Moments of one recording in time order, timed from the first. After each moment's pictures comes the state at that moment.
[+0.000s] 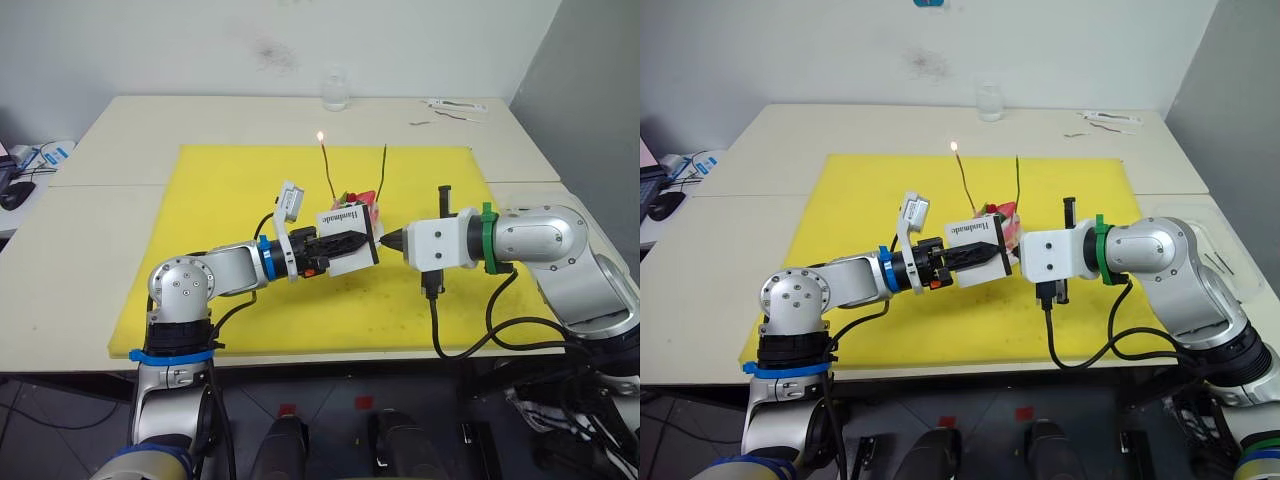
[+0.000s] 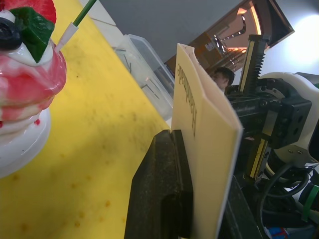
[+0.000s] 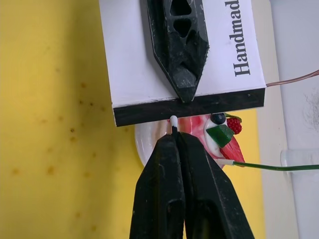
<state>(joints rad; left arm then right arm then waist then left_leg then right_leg) -0.65 0.30 0.18 -0.04 -1.16 1.28 -0.38 -0.68 -0.78 0.30 -0.39 -0.13 0.27 1.07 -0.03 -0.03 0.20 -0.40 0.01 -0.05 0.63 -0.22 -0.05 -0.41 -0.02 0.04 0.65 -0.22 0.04</state>
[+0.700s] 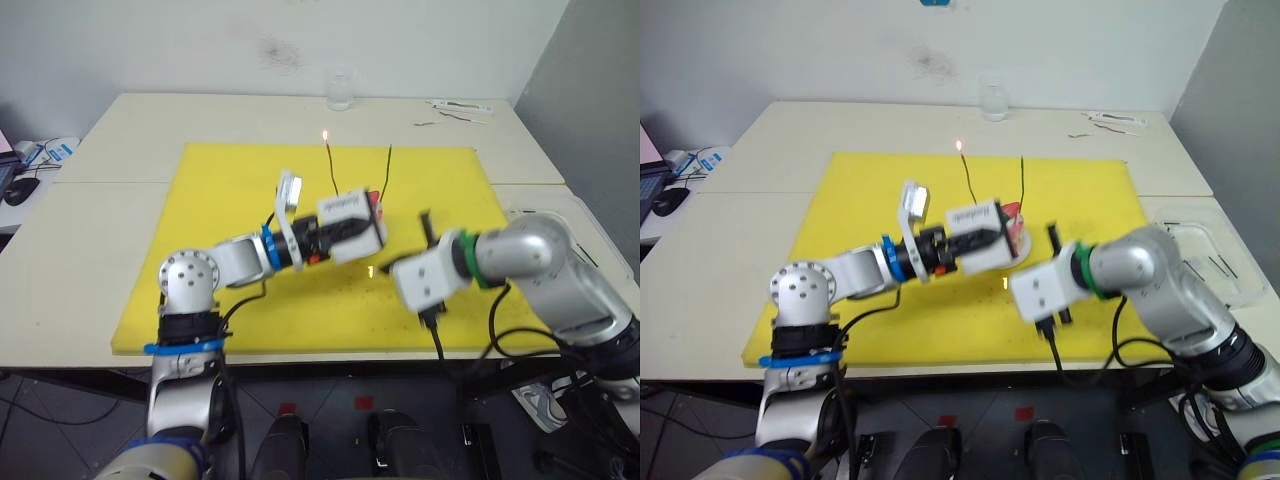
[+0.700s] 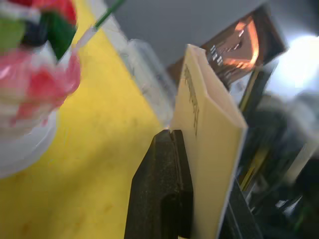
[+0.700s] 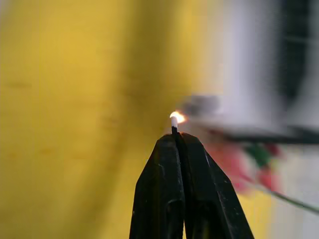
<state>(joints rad) -0.83 0.19 0.30 0.09 -1.32 1.27 -0.28 -0.57 -0.87 0.45 -0.45 -0.17 0.13 1.28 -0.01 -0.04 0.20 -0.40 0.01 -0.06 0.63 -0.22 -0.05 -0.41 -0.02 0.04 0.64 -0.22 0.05</state>
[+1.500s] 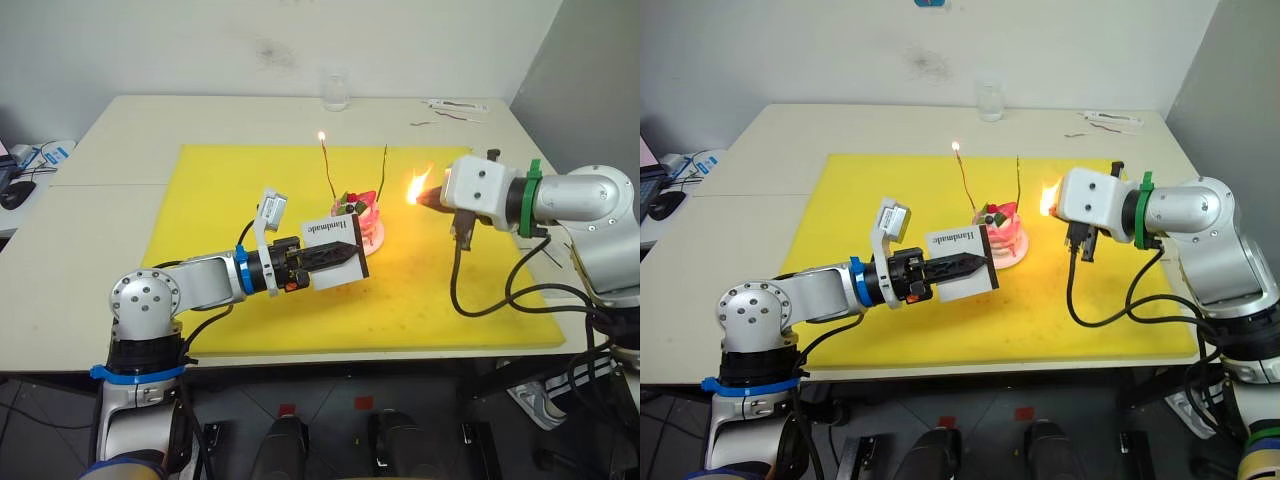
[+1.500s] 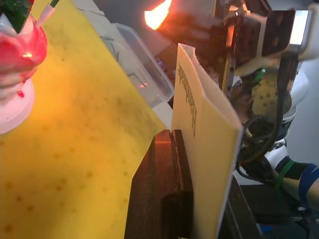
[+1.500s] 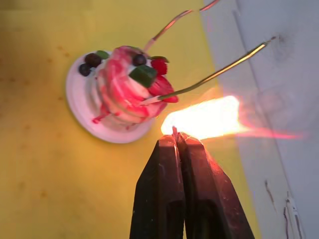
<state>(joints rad) -0.54 0.44 0.17 -0.15 -1.45 1.28 -0.26 -0.78 -0.80 0.18 -0.19 -0.06 0.38 1.01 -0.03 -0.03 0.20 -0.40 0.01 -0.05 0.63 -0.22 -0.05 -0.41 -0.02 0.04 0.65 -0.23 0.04</state>
